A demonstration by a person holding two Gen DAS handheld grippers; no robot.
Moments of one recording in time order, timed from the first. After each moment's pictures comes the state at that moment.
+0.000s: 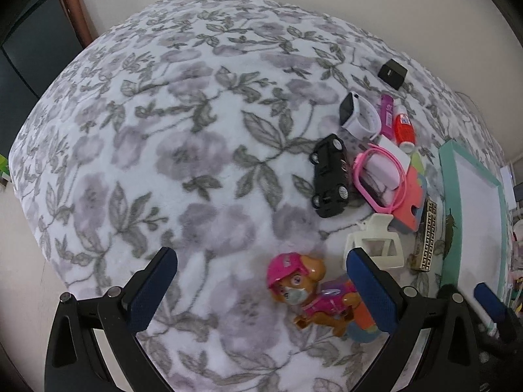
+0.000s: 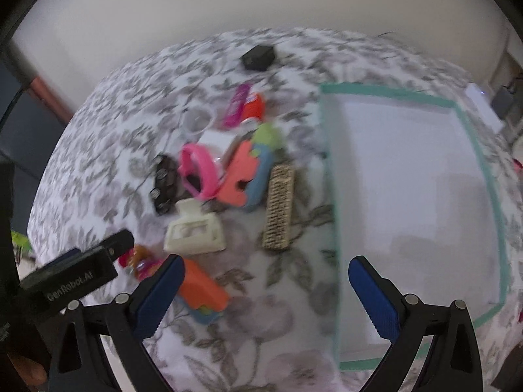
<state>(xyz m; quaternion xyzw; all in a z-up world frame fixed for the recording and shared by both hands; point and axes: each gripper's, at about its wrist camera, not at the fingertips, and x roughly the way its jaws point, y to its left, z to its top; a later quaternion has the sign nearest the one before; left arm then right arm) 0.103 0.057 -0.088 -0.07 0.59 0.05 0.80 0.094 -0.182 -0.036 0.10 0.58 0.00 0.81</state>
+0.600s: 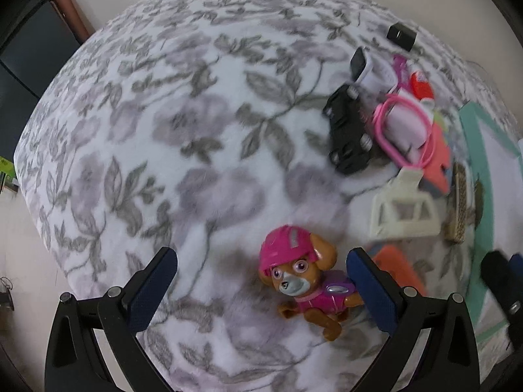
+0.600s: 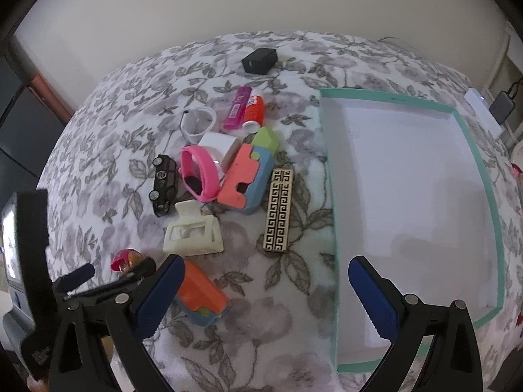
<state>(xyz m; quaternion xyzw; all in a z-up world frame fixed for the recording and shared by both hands) 0.089 0.053 -0.120 -0.03 0.62 0.06 0.78 0.094 -0.171 -0.037 0.08 0.58 0.02 0.81</state>
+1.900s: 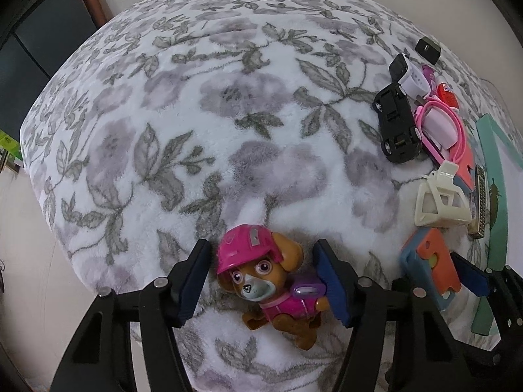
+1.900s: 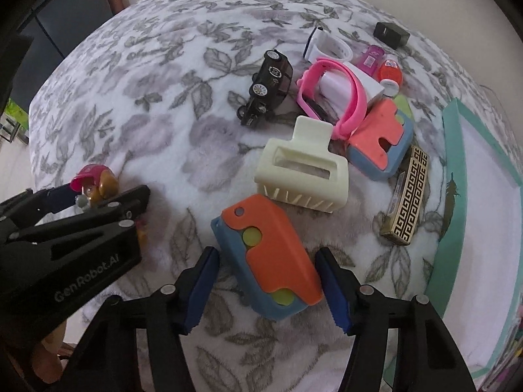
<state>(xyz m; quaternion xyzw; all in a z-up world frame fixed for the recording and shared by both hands) 0.072 0.084 -0.123 -0.05 0.62 0.10 0.78 0.078 -0.077 -0.098 -0.09 0.62 0.14 0.76</state>
